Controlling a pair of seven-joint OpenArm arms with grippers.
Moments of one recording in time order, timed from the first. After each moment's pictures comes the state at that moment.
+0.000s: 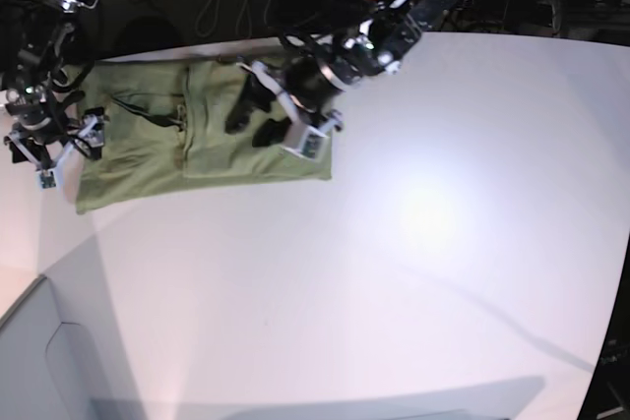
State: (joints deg) left arm 9.6 -16.8 37.2 106.2 -36.4 5.1 23.2; right arm -7.4 13.6 33.0 91.0 4.4 36.2 -46.9
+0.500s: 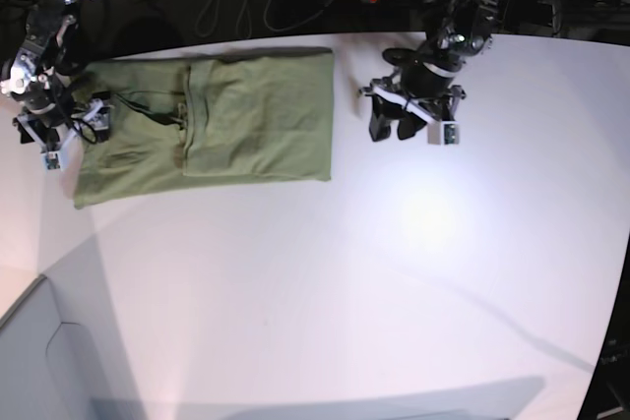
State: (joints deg) left arm 23.0 -17.0 10.5 103.2 -36.5 4.7 23.3; right arm -10.2 13.0 33.1 87.5 5.0 36.1 -45.4
